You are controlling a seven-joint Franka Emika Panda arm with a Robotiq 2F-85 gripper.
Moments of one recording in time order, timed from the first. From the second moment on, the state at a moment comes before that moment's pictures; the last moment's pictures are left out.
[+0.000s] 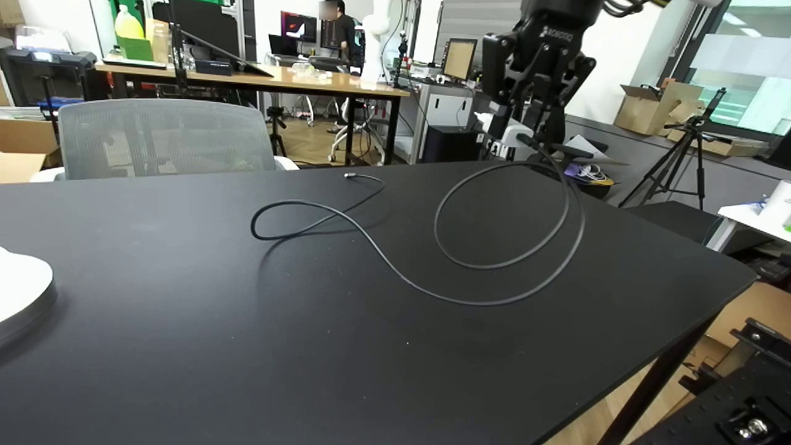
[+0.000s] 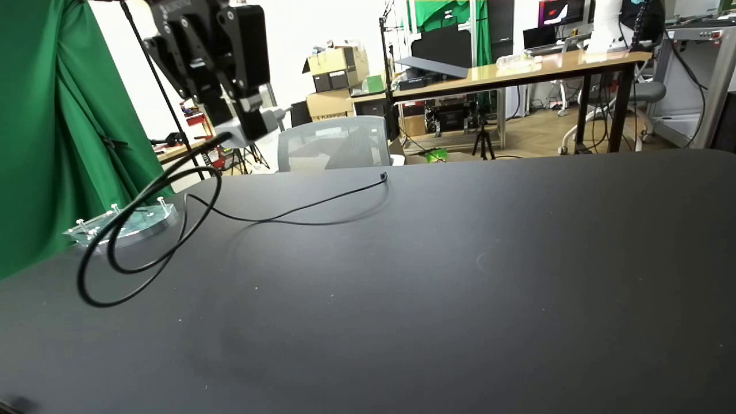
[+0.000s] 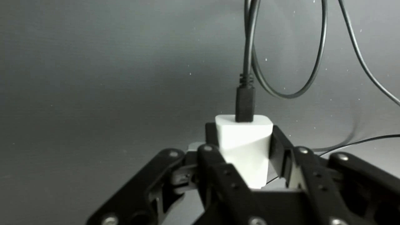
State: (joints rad) arm -0.04 -0.34 0.01 -2.72 0.04 2.51 0.01
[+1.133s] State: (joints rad) arm -0.31 -0.24 -0.05 -2.71 -0.02 2.65 0.29
